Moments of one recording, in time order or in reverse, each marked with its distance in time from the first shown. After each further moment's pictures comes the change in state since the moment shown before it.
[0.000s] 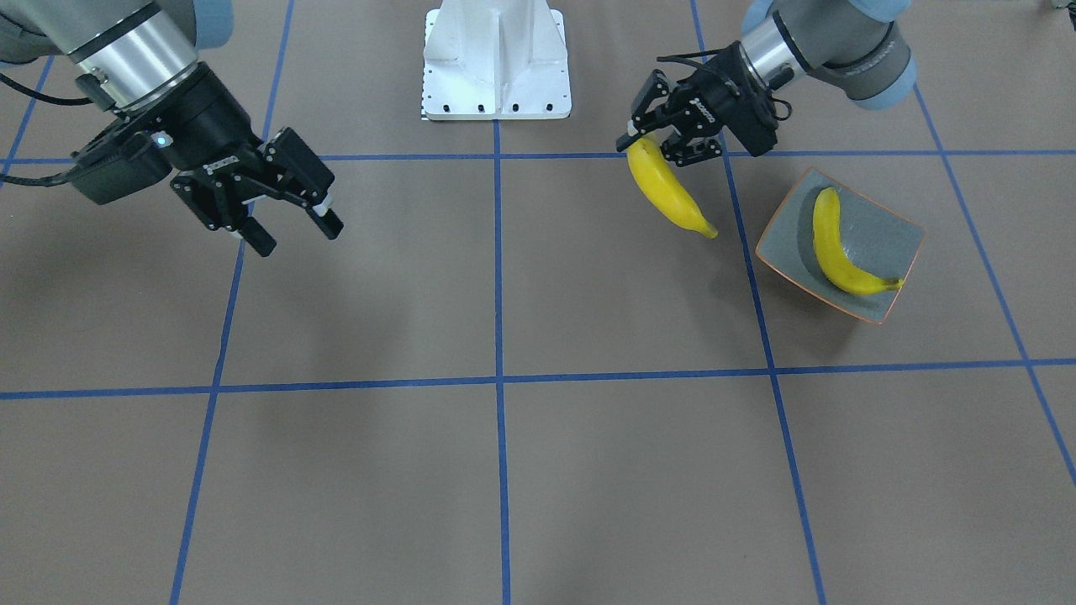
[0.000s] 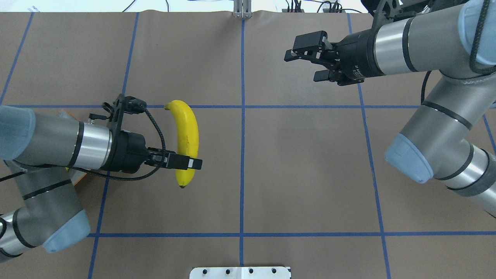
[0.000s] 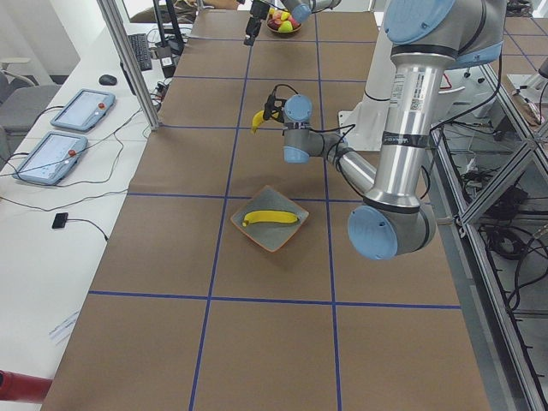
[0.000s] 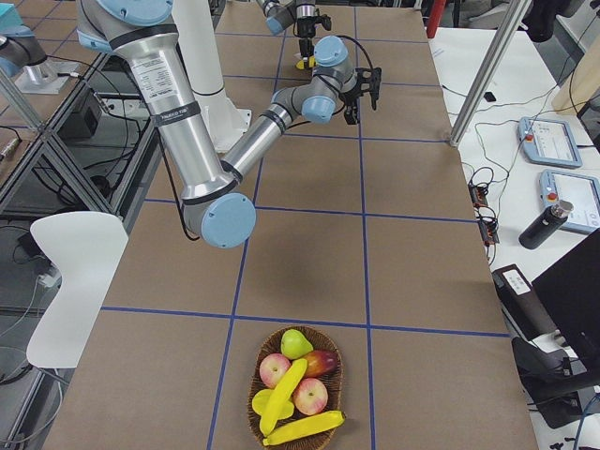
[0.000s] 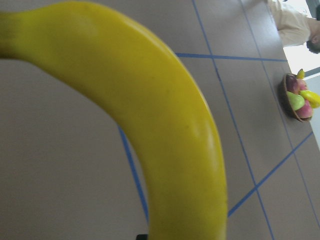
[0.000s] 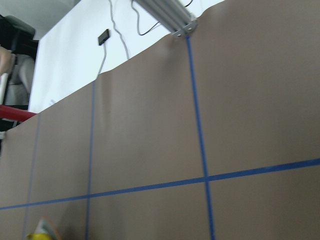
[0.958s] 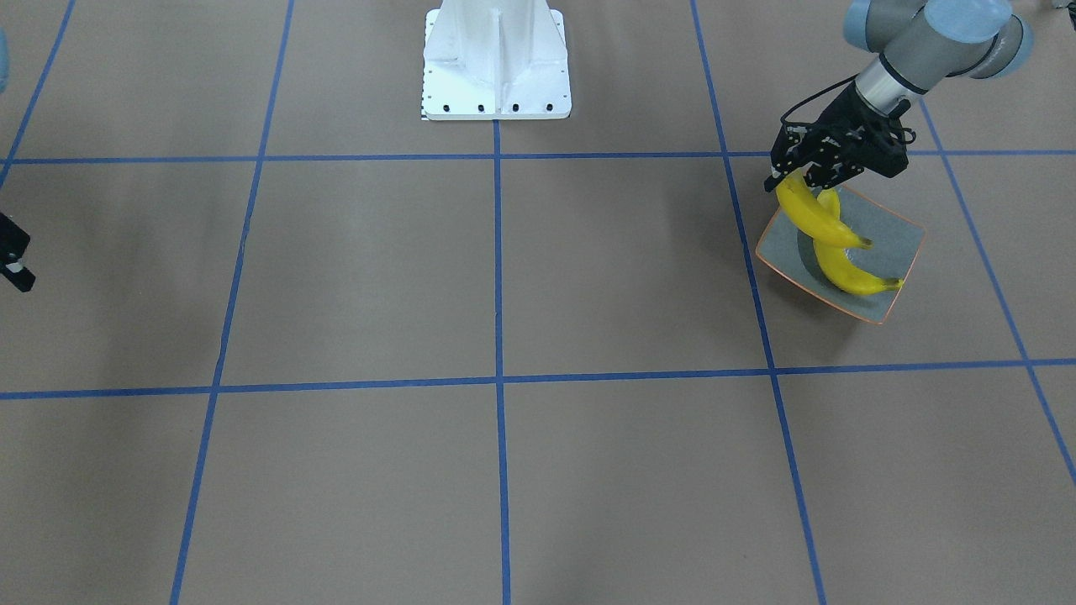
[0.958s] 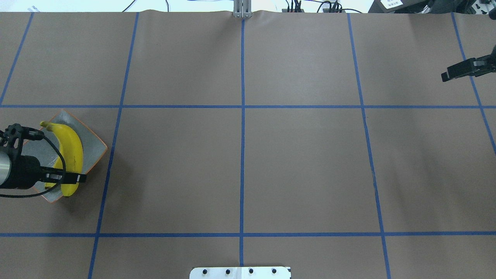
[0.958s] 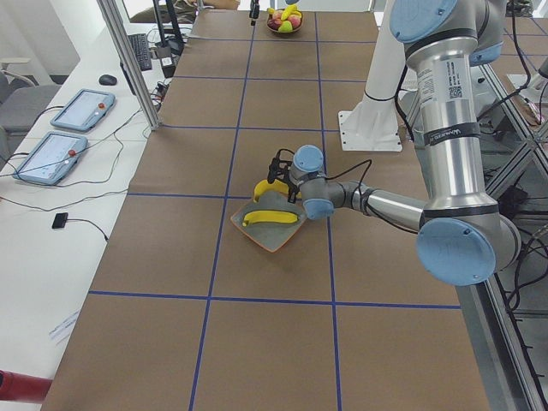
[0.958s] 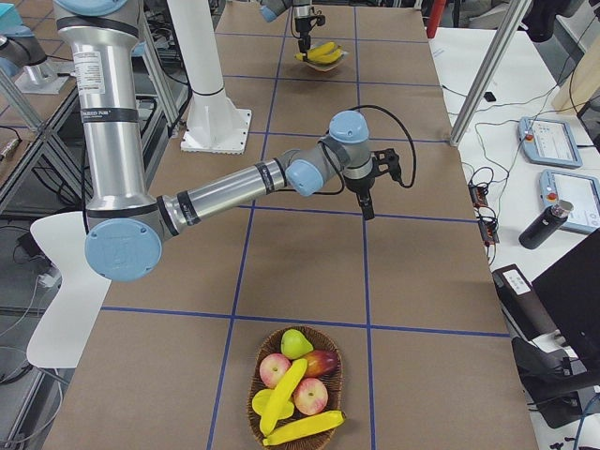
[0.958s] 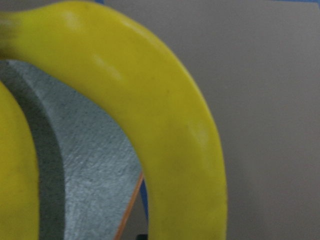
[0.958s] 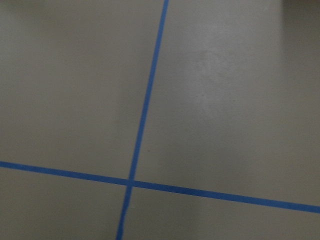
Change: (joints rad) left arm -0.037 0.307 0.035 0.074 0.060 0.201; right arm 0.361 -0.322 -0.108 -0.067 0.210 -0.862
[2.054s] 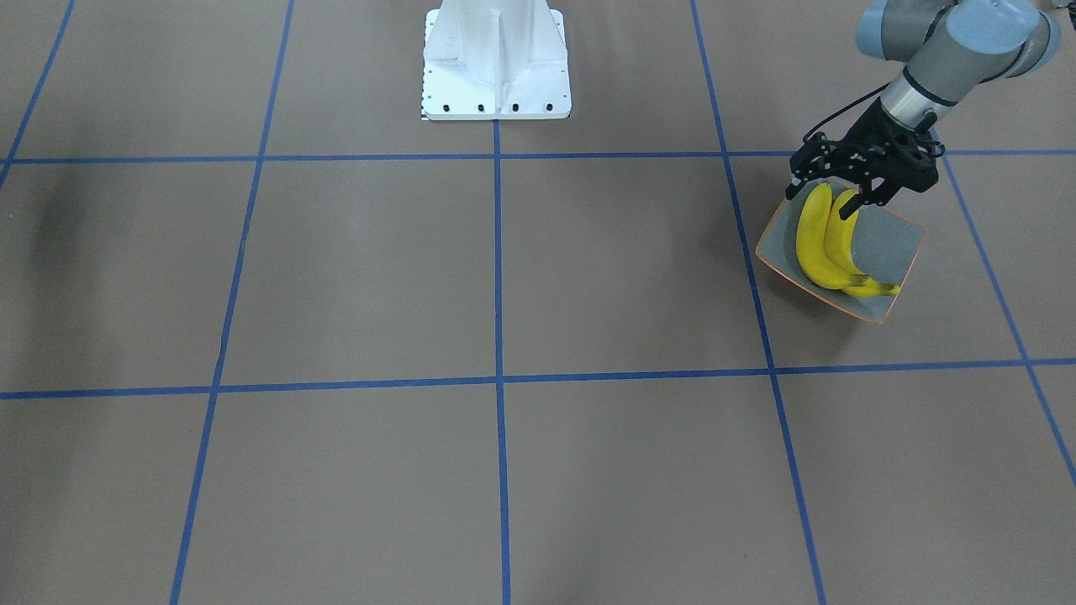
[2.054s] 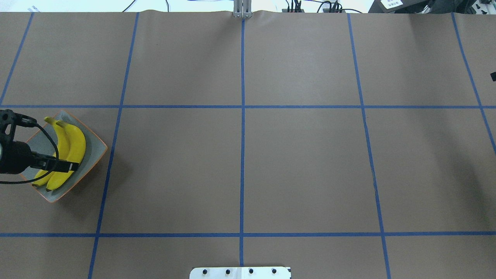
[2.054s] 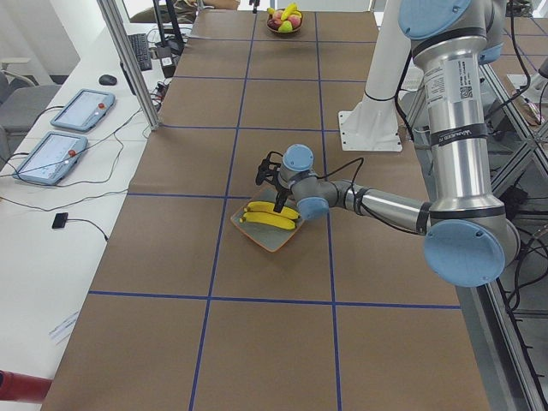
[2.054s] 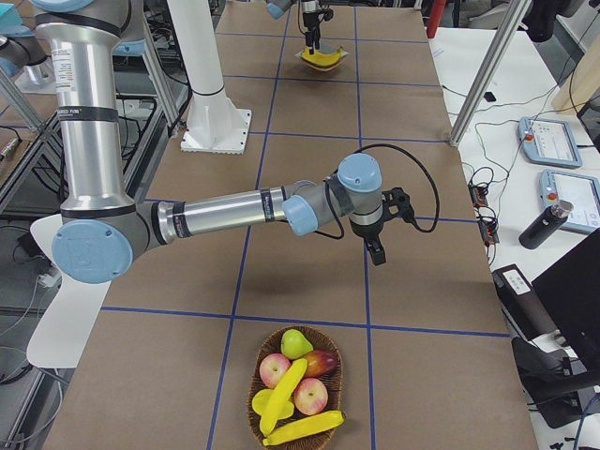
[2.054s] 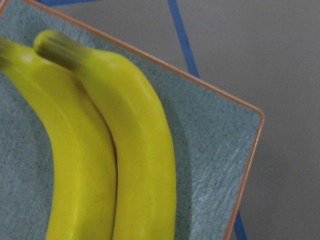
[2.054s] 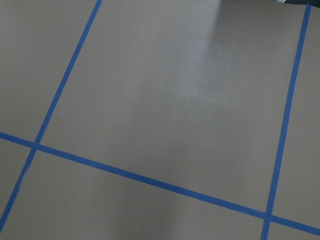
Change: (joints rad) left arm -0.148 -0.036 -0.007 0.079 -0.096 0.149; right arm 0.174 -0.021 -0.157 -0.001 0.076 -0.350
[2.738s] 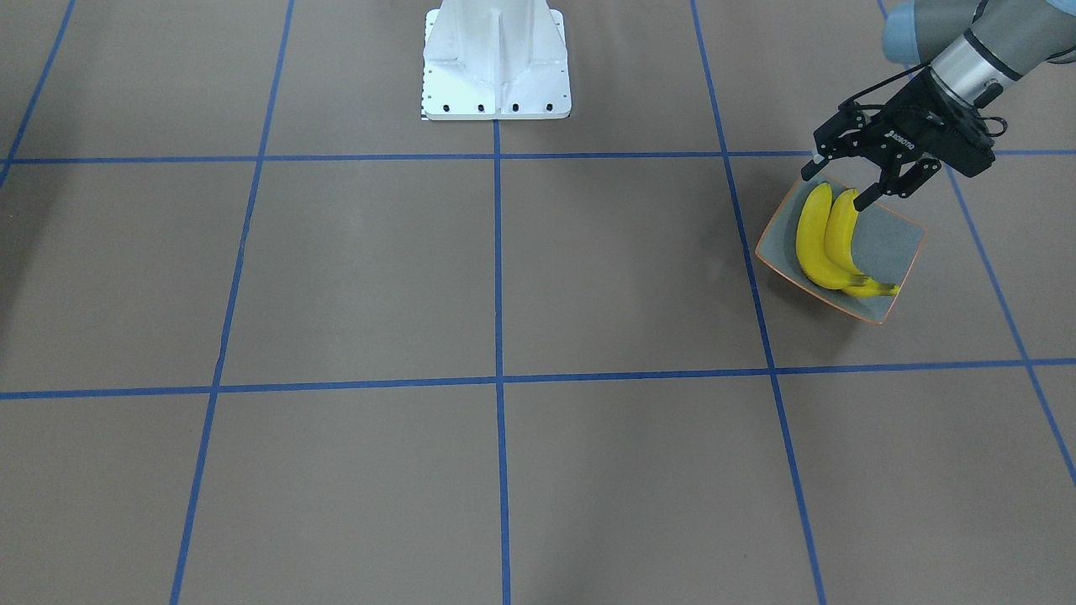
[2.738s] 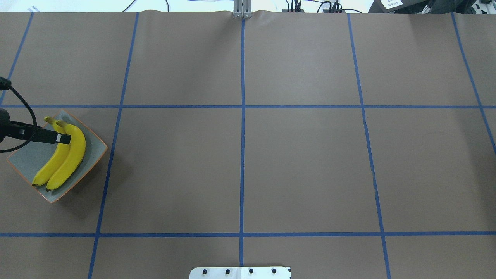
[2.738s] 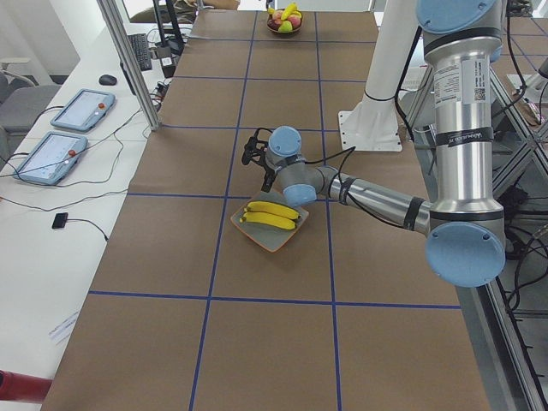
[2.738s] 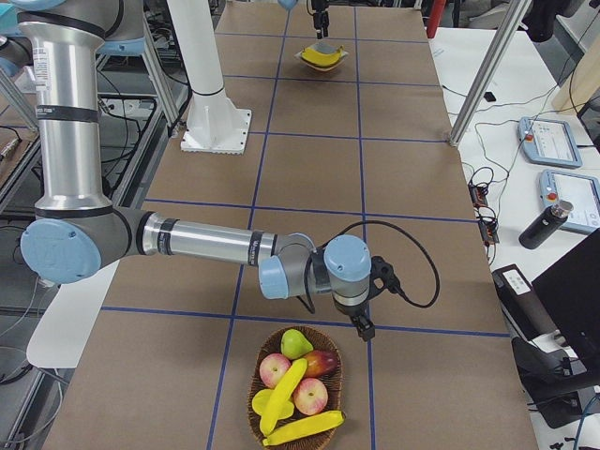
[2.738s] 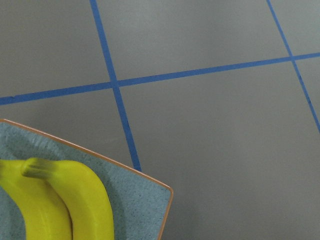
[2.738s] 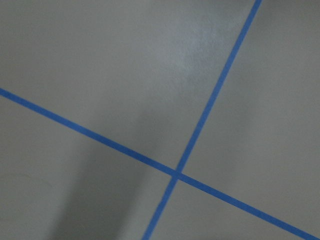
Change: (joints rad) left arm -0.137 -0.068 -0.033 0.000 -0.164 0.001; right arm 0.162 -0.089 -0.219 0.007 0.032 -0.582
